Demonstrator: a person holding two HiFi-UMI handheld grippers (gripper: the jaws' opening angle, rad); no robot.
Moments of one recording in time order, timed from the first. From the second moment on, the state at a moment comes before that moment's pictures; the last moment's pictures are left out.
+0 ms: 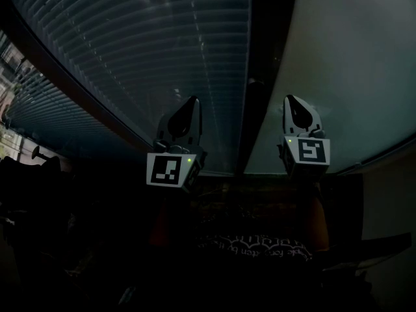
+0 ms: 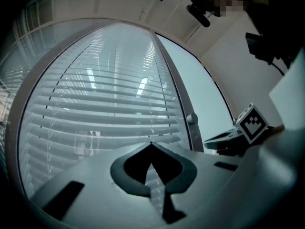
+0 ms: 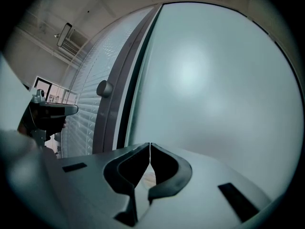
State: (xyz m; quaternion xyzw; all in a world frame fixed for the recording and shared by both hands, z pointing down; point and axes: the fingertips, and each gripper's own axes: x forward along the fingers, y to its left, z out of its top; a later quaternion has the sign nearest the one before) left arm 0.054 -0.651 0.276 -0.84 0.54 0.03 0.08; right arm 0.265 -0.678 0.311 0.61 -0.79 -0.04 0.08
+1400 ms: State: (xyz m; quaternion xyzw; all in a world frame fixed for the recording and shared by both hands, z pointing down) left arm 0.061 -0.635 0.269 -0.84 0.53 0.04 0.09; right arm 0.275 -0.642 0.283 0.62 -0.78 -0.07 0.05
